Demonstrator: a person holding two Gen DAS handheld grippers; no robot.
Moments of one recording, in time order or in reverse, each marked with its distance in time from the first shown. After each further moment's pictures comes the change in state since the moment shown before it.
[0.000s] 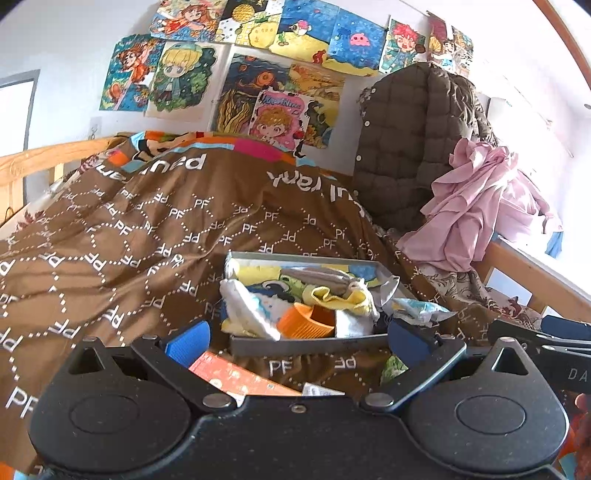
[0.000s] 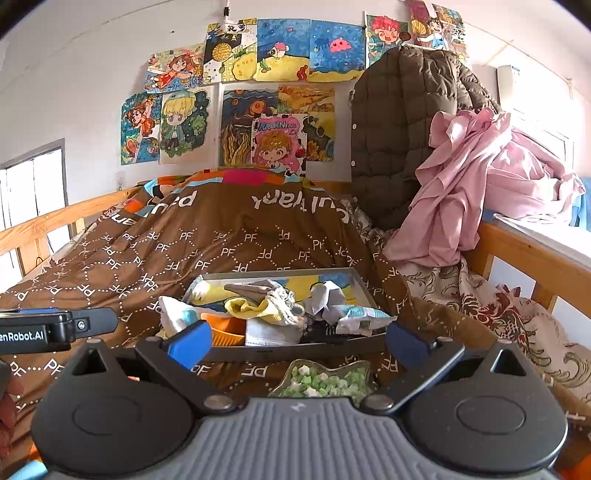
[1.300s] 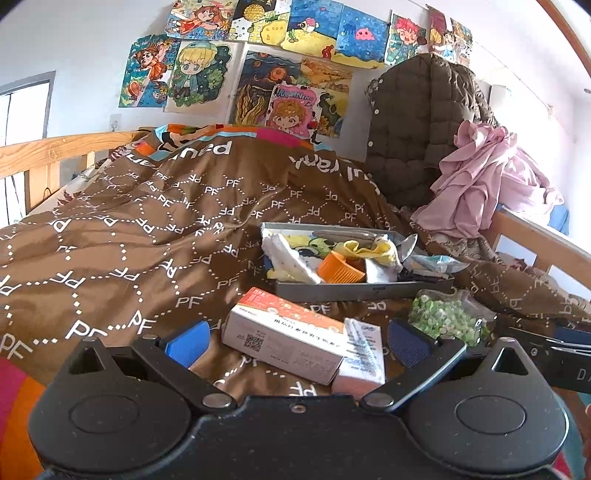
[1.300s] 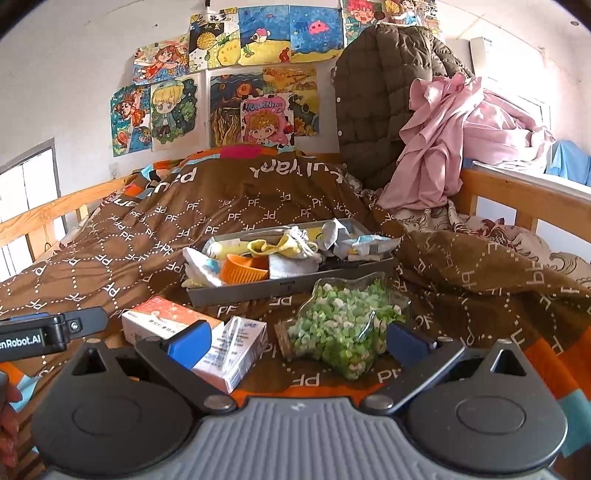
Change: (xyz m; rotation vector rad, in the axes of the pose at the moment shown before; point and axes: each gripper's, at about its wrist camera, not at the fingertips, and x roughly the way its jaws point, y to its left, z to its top) left arm -0.060 0.035 -0.062 0.041 0.012 0.048; right arm -0.054 0.044 -0.071 0.086 0.056 -0.041
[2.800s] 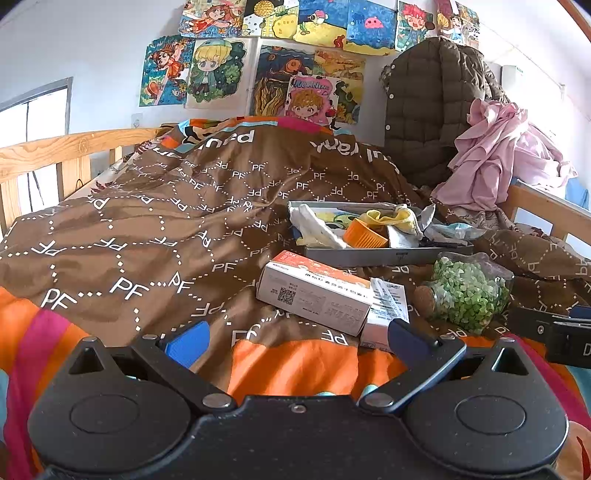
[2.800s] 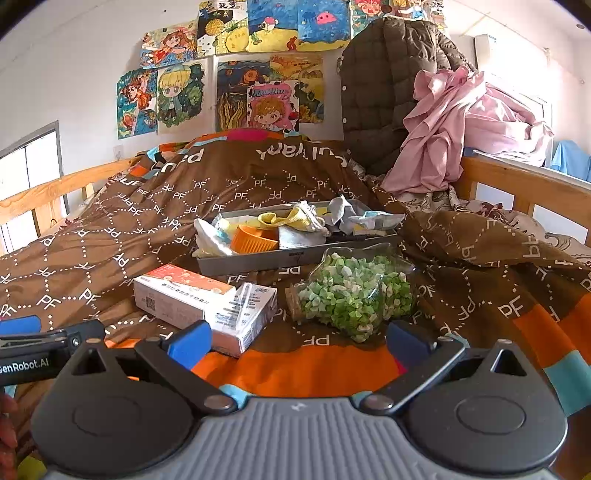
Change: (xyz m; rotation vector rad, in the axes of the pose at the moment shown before) left arm -0.032 0.002 -0.038 0.034 0.023 0.086; right arm -0.017 0.017 -0.030 -0.029 0.040 -0.006
